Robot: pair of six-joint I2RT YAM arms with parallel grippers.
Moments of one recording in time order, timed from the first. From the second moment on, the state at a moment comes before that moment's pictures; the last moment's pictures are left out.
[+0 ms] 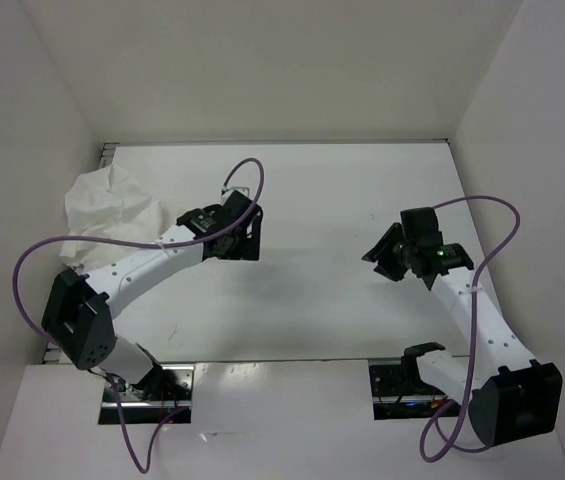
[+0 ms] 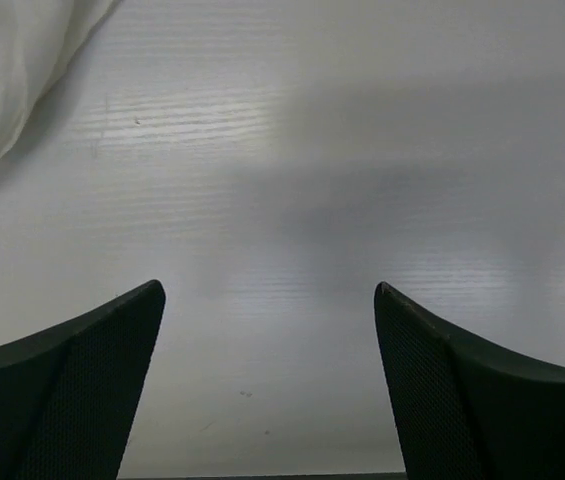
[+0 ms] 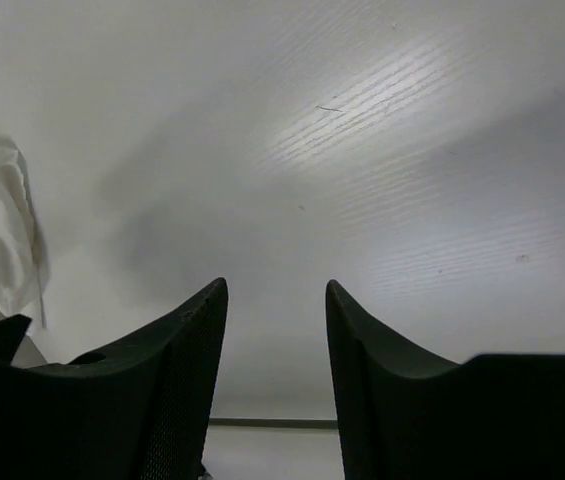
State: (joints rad) left arm -0.68 1.49 1.20 -0.75 -0.33 -0.56; right arm 0.18 1.00 0.81 -0.72 -0.07 0.90
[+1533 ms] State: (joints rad) left arm -0.52 2.14 1.62 -1.01 -0.51 -0.48; right arm 0.13 1.13 0.81 -0.70 -0.10 0.78
